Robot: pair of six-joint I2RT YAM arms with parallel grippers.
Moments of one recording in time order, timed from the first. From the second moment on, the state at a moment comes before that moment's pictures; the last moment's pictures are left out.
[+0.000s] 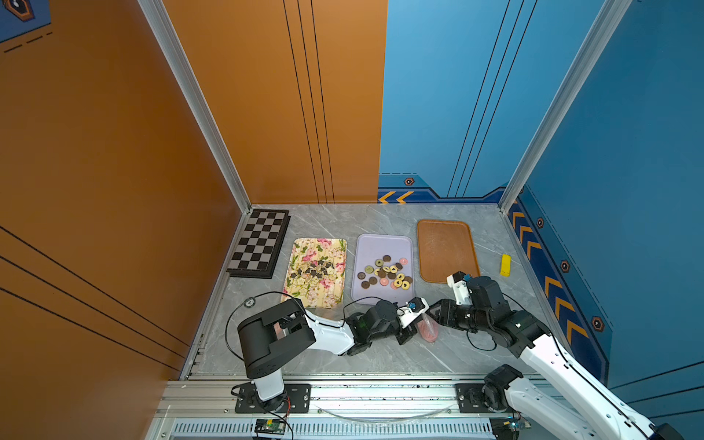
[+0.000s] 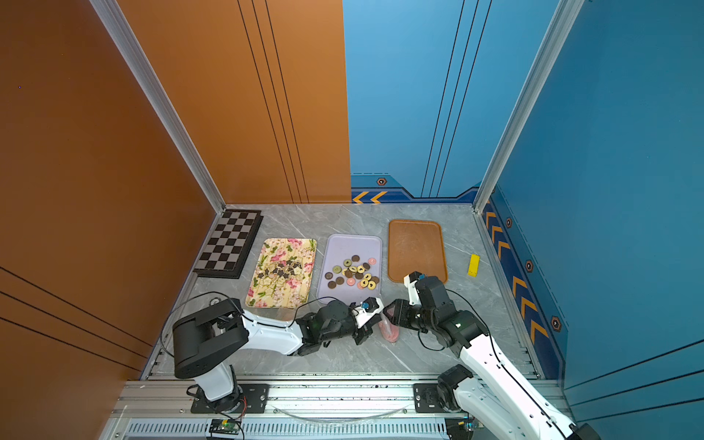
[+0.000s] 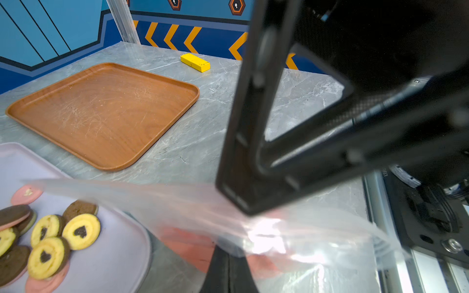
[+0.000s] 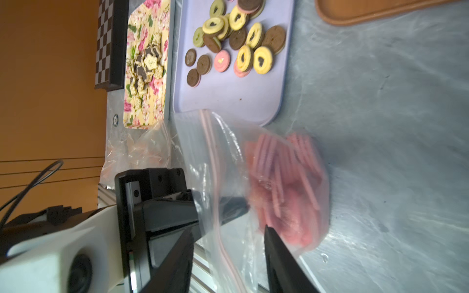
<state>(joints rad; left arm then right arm) -1.11 1.74 0.67 0.73 0.07 0.01 0.46 0.77 0.63 -0.68 -0.30 0.69</state>
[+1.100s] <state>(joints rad) -1.11 1.72 0.62 0.77 0.02 -0.06 0.48 1.00 0.54 -0.41 -0.38 0.68</state>
